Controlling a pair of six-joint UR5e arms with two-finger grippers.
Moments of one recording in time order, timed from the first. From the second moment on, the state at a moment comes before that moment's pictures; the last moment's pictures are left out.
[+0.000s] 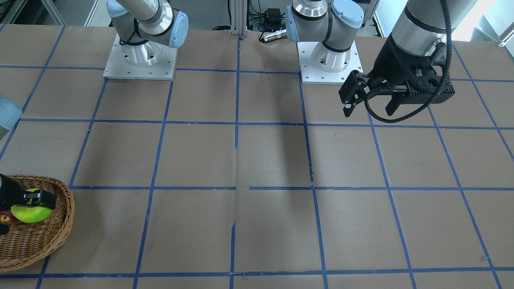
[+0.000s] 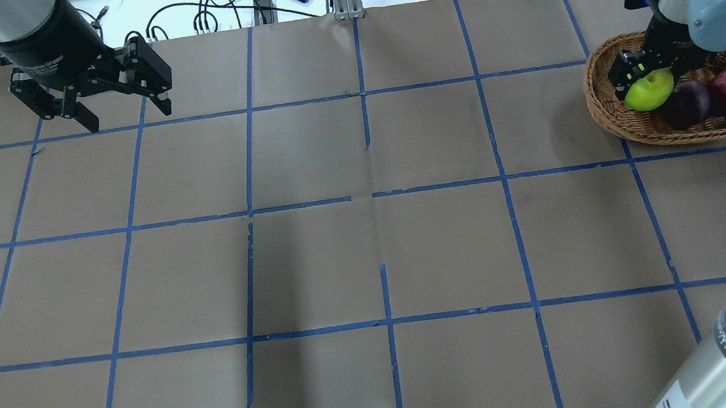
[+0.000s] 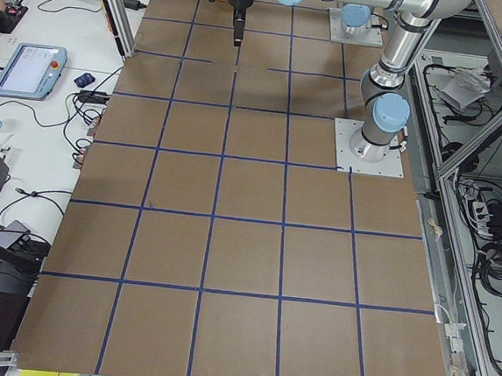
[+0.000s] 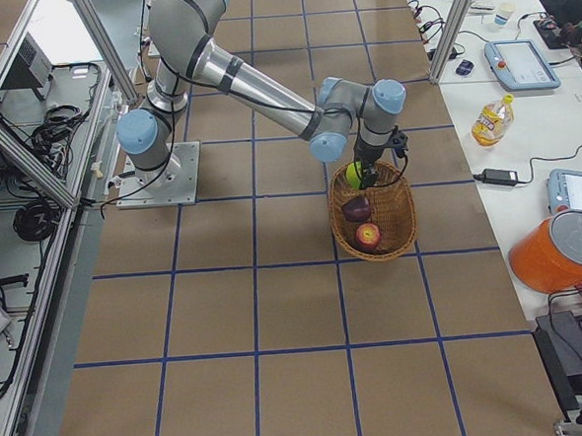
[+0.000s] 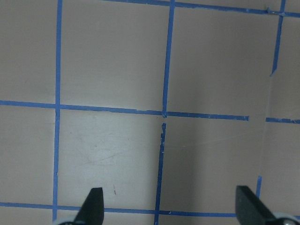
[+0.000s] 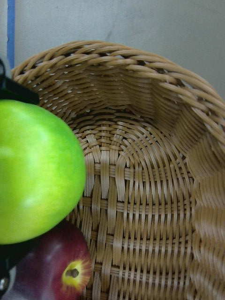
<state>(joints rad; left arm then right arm) -1.50 -1.61 -1.47 -1.58 1.54 -0.02 1.20 -1.06 1.51 -1.96 -1.65 -0.41</state>
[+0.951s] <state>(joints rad) -1.51 -1.61 -1.48 -1.59 1.55 -0.02 1.40 -1.31 1.49 -1.68 -1.60 -0.25</state>
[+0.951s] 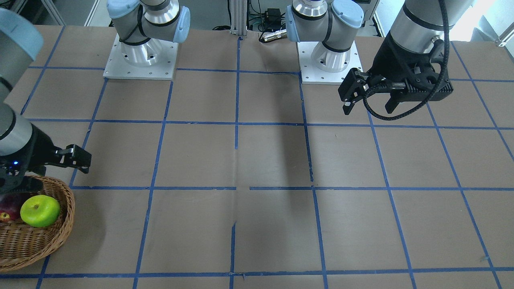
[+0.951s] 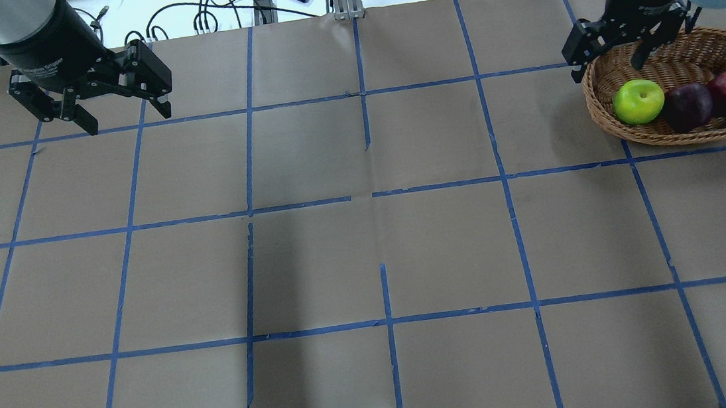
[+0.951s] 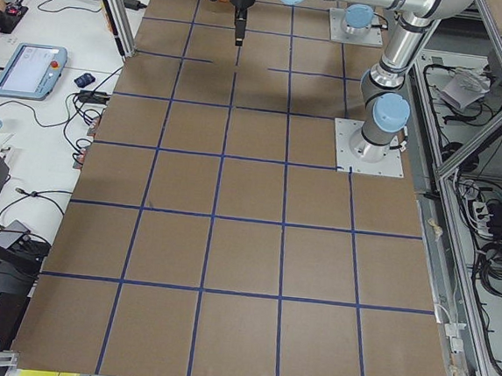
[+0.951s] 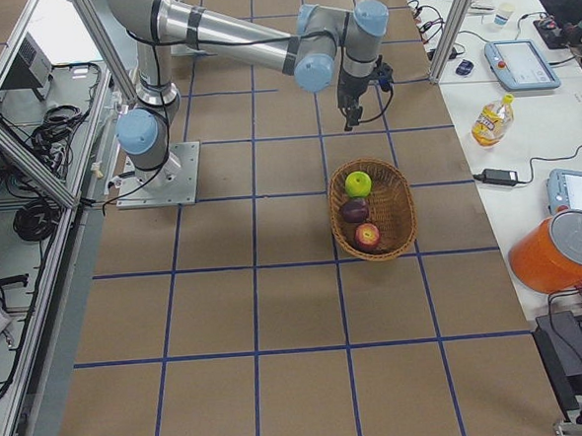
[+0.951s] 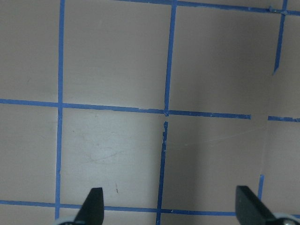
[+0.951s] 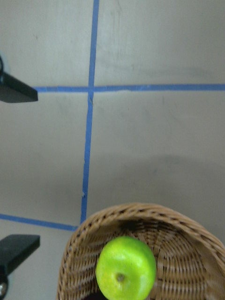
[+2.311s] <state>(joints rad) -1.51 -1.61 -1.48 -1.59 1.55 -0.02 1.54 -1.53 1.51 -1.46 -1.55 -0.03</state>
